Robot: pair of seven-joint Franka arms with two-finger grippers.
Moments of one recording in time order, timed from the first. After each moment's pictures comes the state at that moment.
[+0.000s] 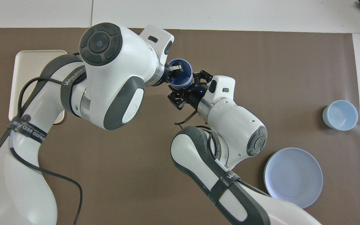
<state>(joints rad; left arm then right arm) -0.41 0.39 -0.16 -1.39 -0.11 2.03 -0.71 0.65 0.33 -0.03 -1.92 1.02 3.10 -1.02</state>
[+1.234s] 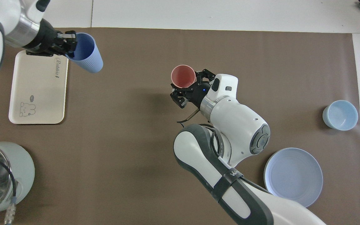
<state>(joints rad) -0.09 0.37 -0.09 -1.18 -0.04 1.68 -0.26 0.62 0.33 -0.03 -1.91 1.02 3.10 -1.02</state>
